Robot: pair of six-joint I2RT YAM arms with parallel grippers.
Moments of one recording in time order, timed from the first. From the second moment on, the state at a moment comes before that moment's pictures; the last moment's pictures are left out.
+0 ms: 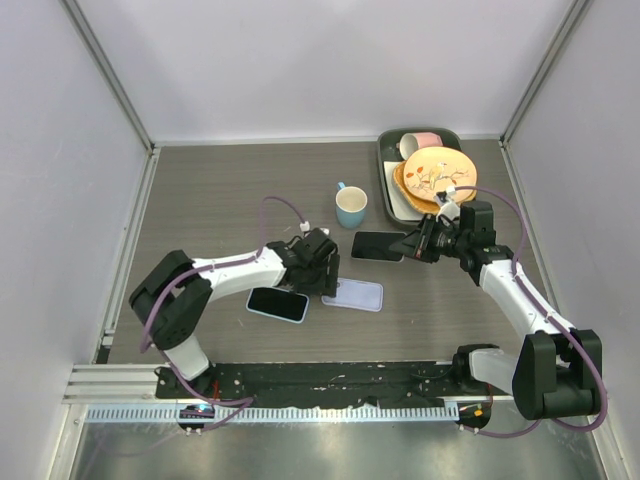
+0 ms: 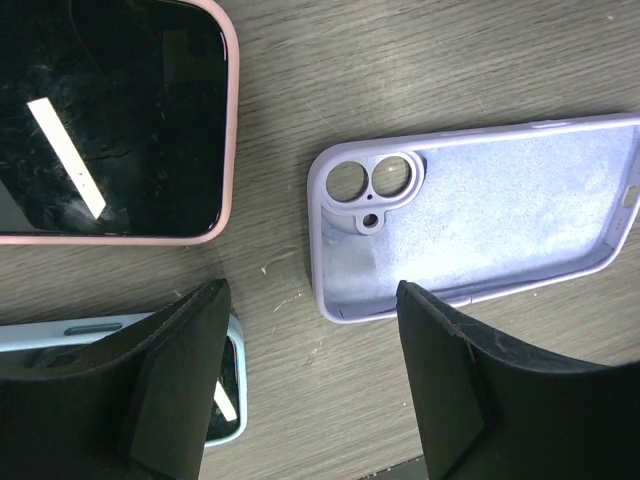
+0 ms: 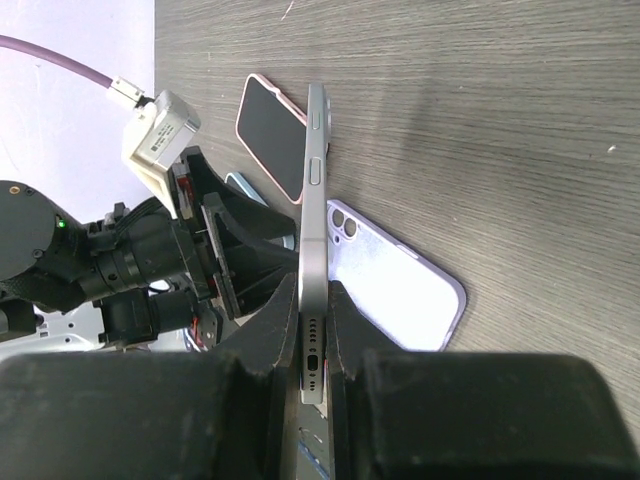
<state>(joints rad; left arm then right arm) -0.87 1.69 1.01 -0.42 -0.06 -0.70 0.06 1.15 0.67 -0.19 -0.75 0.55</state>
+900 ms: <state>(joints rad) -0.35 1.14 0.57 0.16 0.60 -0.80 0.34 1.19 0.61 -0.03 -0.72 0.70</state>
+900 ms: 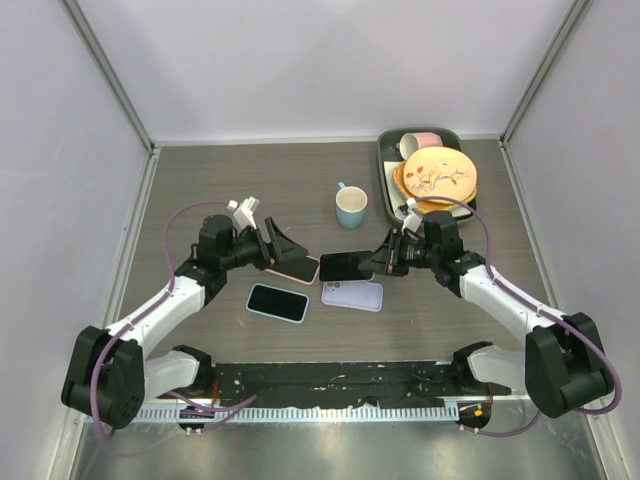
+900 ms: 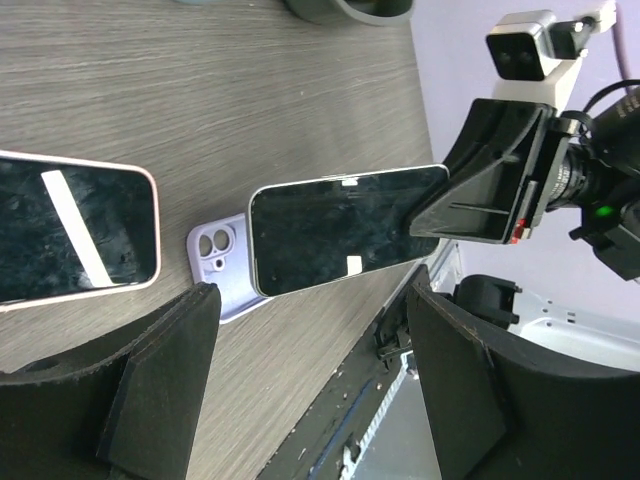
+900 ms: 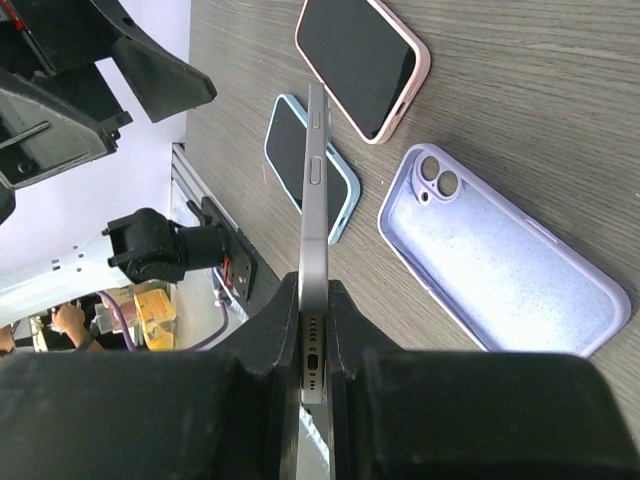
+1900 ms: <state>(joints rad) -0.35 1.22 0.54 0.30 0.71 -0.84 0.28 1.14 0.34 0.16 -0.74 0.89</state>
